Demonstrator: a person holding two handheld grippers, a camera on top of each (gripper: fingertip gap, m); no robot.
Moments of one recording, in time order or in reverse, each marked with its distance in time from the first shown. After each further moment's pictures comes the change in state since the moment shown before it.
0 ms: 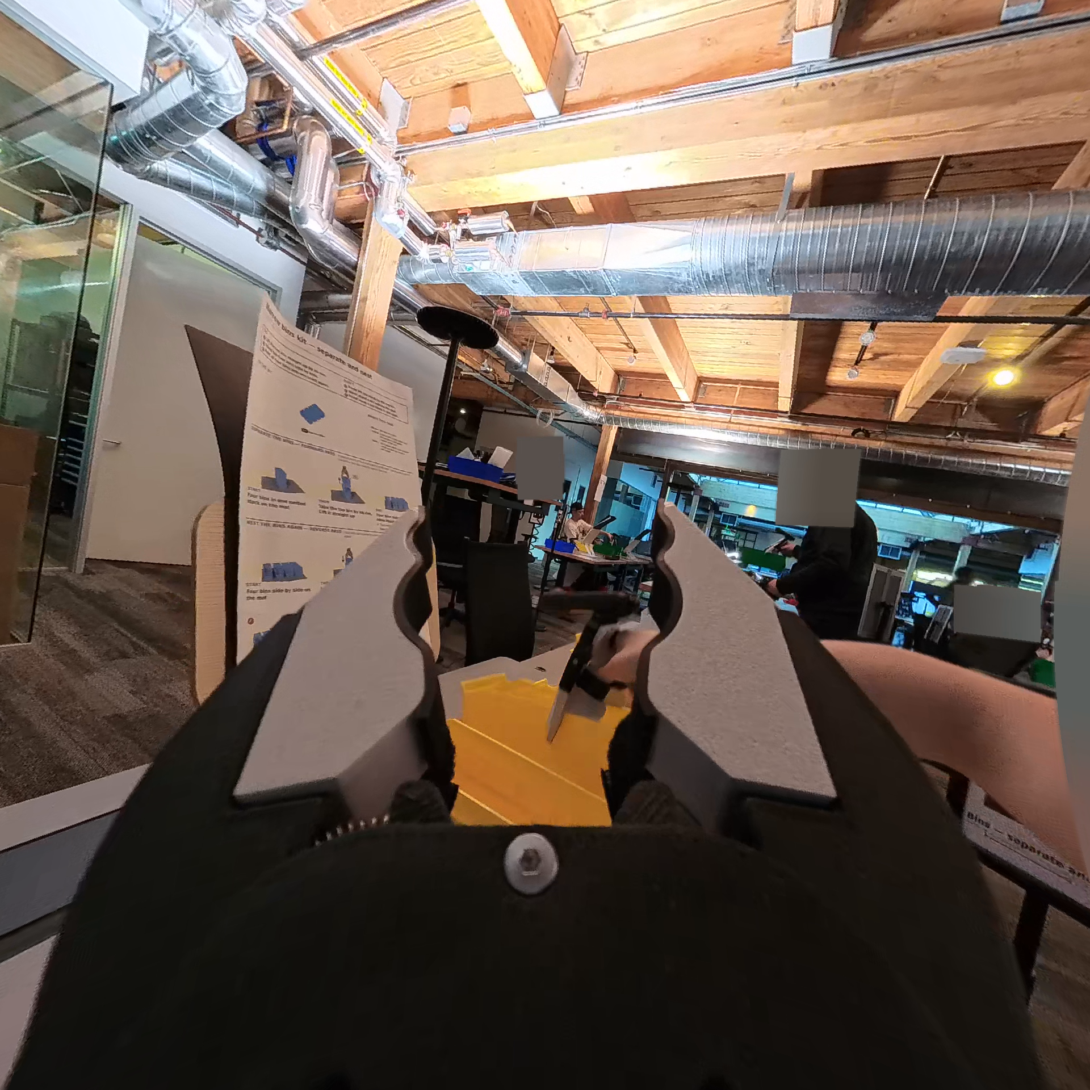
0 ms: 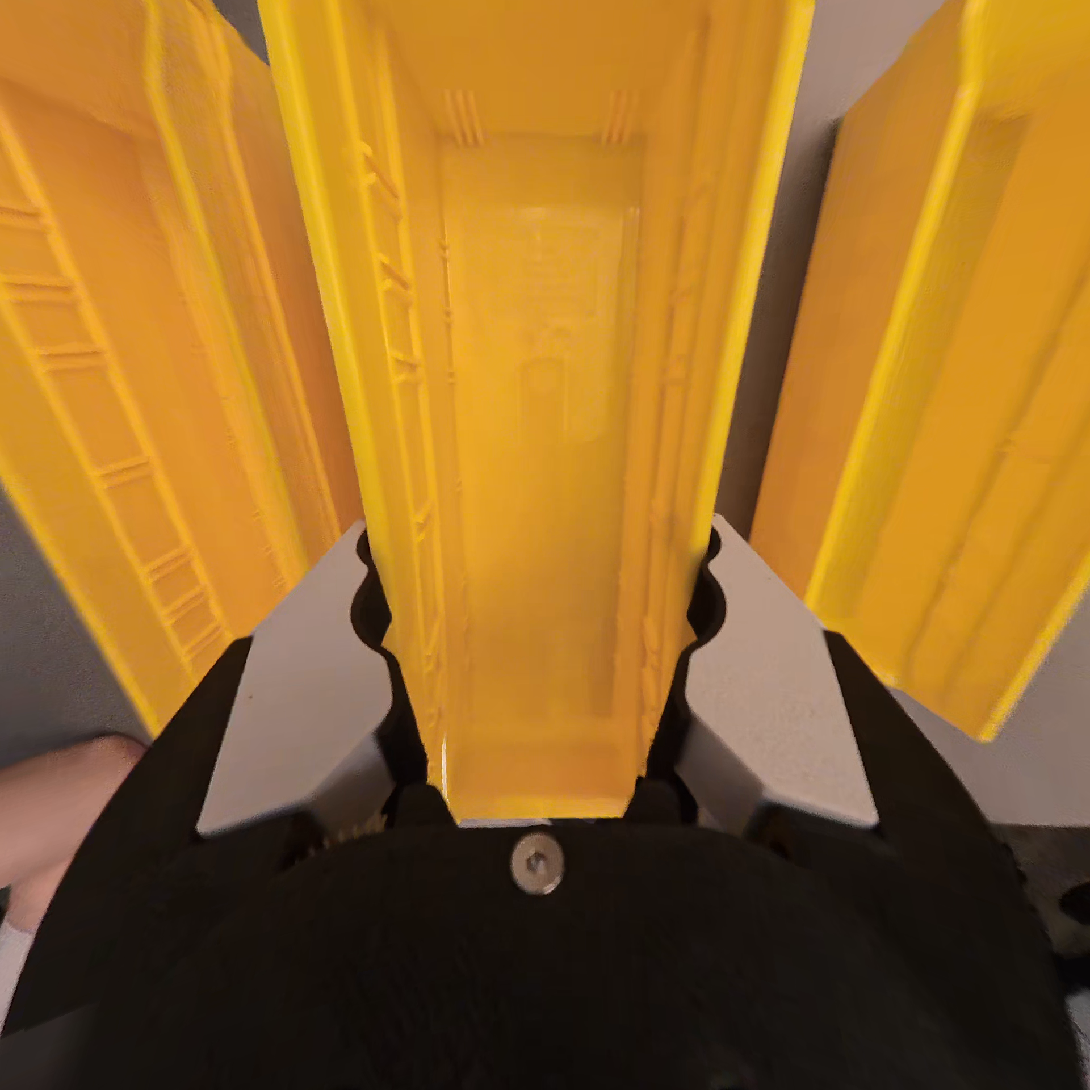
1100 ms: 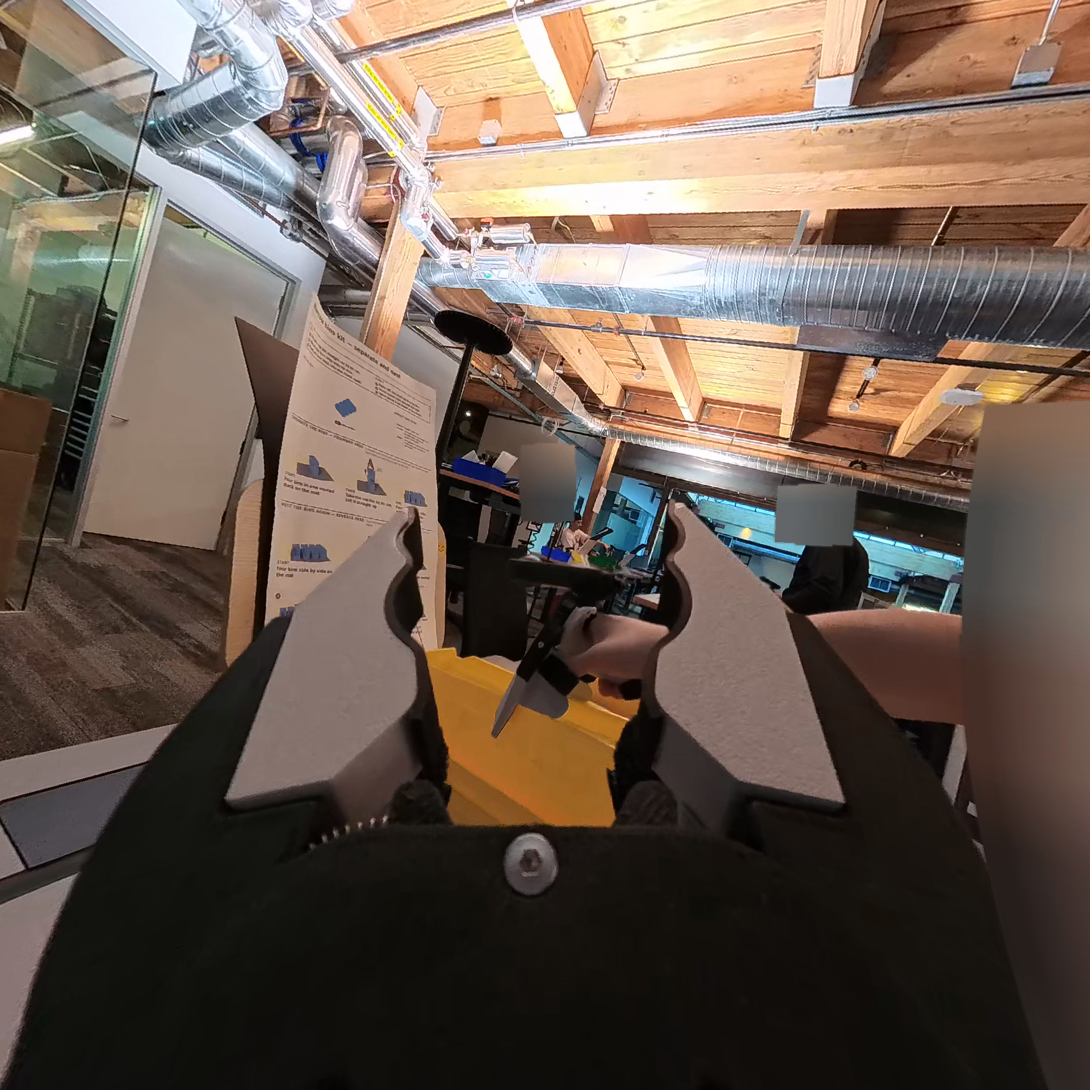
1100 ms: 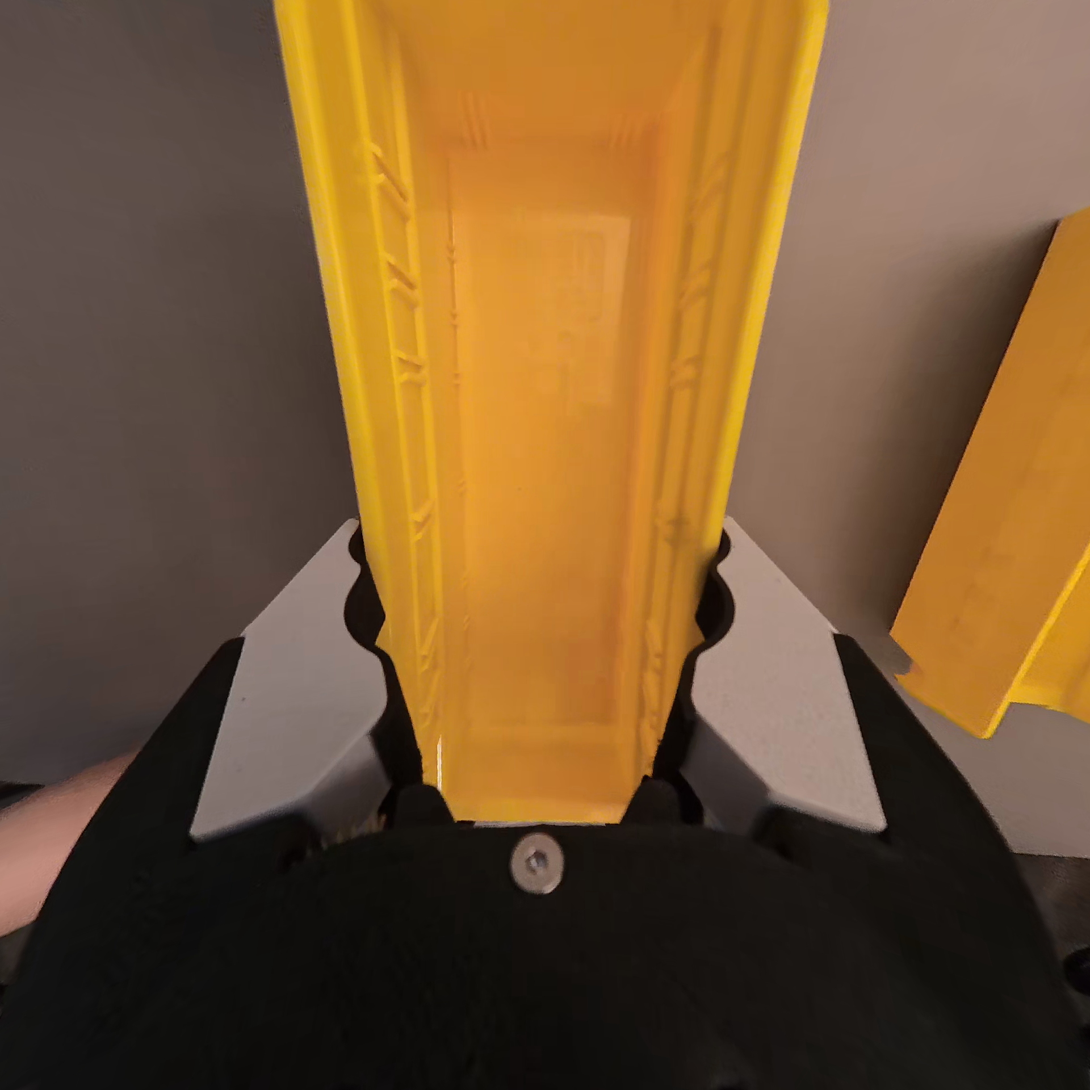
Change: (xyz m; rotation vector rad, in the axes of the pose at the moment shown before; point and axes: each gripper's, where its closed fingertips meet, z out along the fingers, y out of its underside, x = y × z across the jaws) left arm -0.019 -0.015 -0.036 0.017 -0.030 -0.067; right arm -0.139 -0.001 -0.021 0.079 0.001 -0.081
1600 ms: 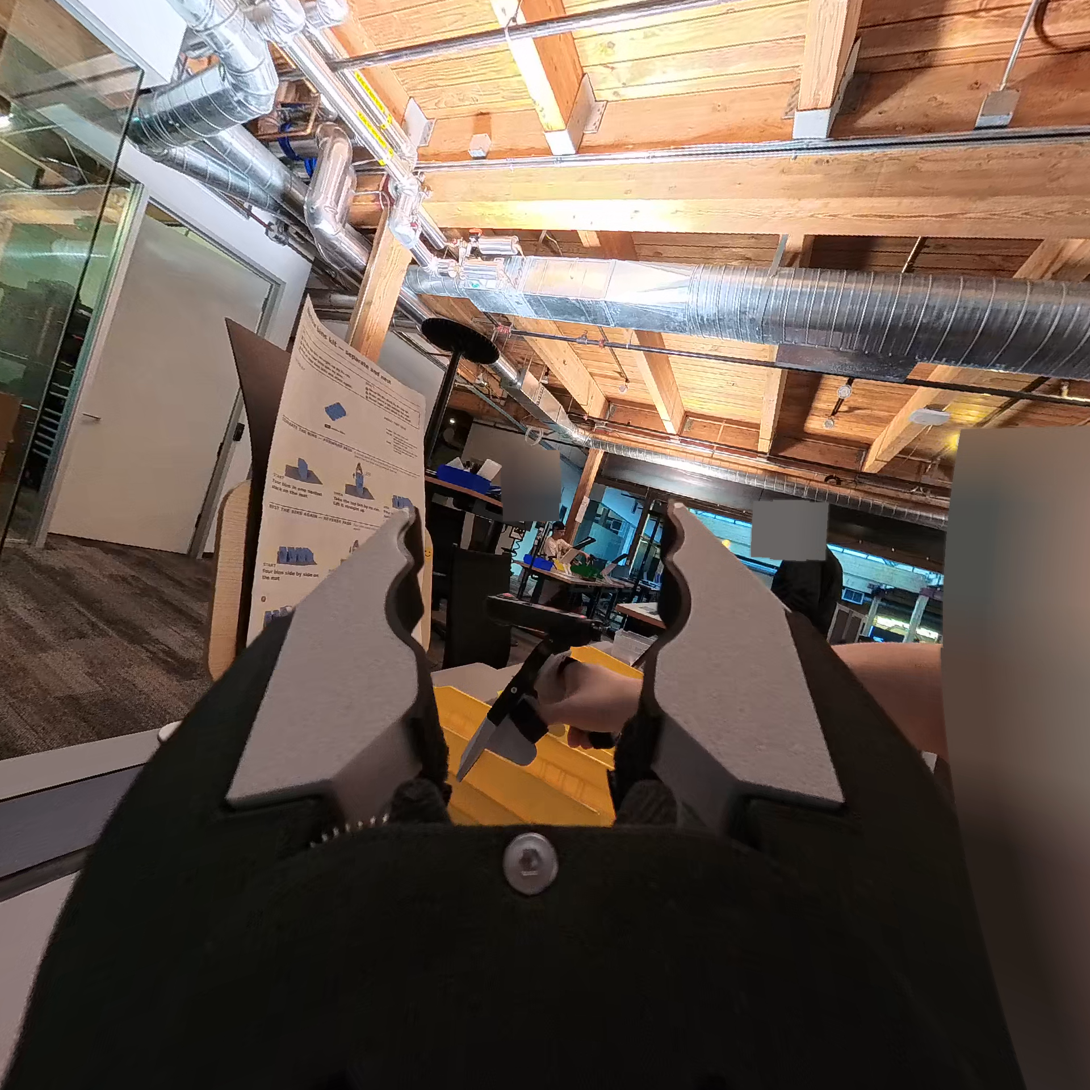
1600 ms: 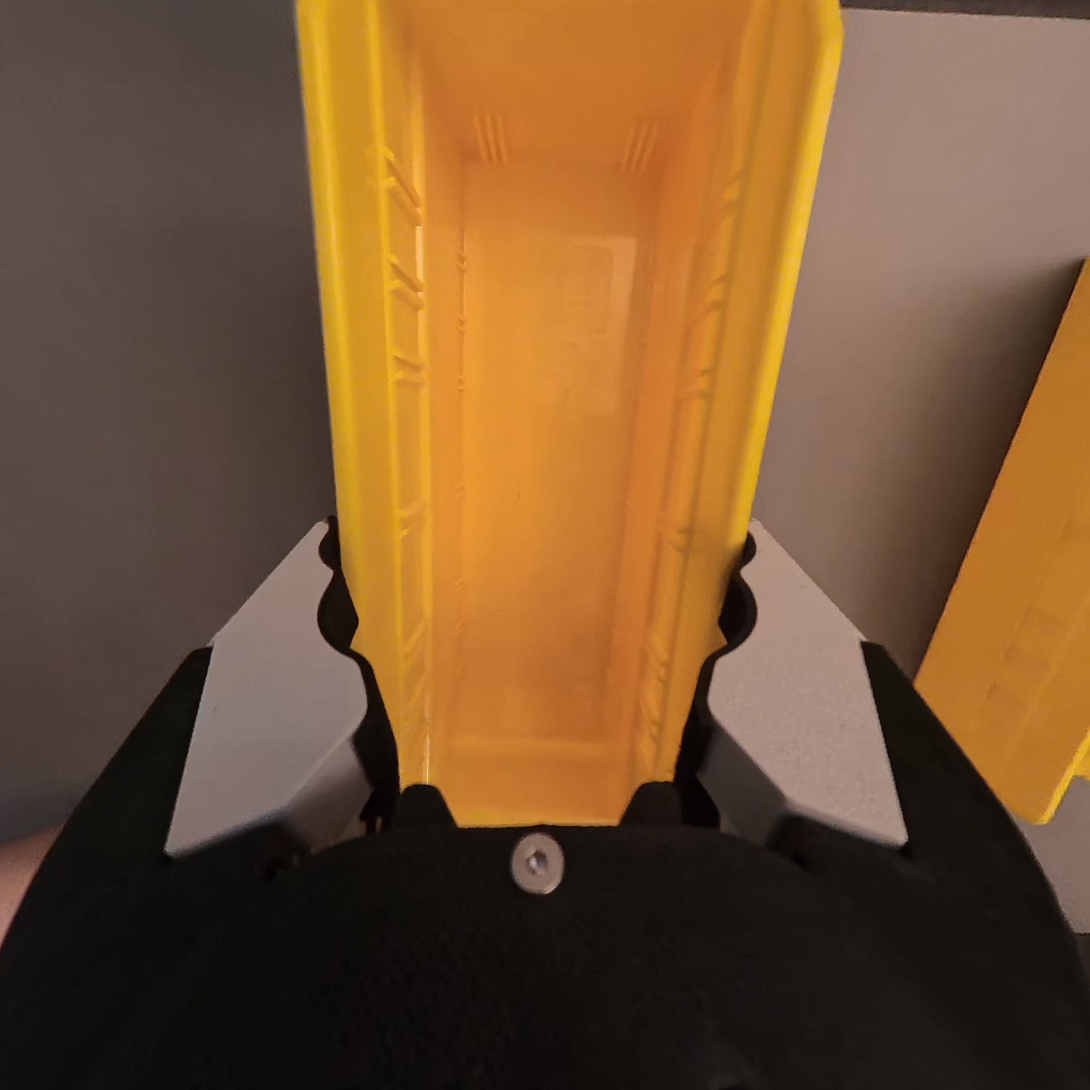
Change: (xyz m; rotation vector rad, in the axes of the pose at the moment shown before) left arm -0.003 -0.004 -0.005 0.020 0.025 -0.033; right arm -0.001 0.000 0.038 0.065 0.029 -0.034
